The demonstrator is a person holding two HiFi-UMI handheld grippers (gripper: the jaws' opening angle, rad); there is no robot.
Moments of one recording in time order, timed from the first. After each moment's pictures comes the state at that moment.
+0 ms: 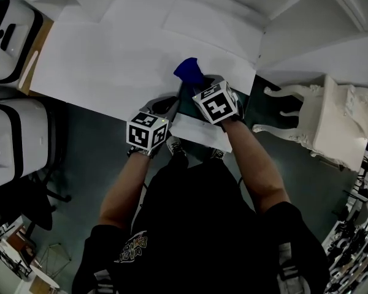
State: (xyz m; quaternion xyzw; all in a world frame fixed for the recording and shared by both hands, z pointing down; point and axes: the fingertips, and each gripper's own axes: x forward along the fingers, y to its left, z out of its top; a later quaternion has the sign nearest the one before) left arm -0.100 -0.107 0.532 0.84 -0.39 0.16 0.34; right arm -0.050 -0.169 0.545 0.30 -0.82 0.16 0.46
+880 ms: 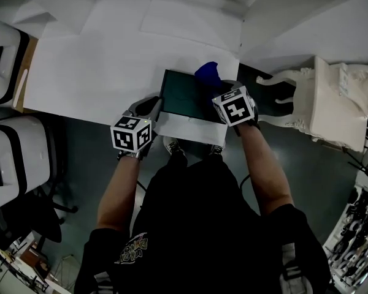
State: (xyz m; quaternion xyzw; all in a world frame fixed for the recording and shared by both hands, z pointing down) left arm -0.101 -0.106 0.533 0.84 -0.41 0.17 0.33; right arm 0.079 -0.151 0.547 0.39 -0.77 0.20 0.46
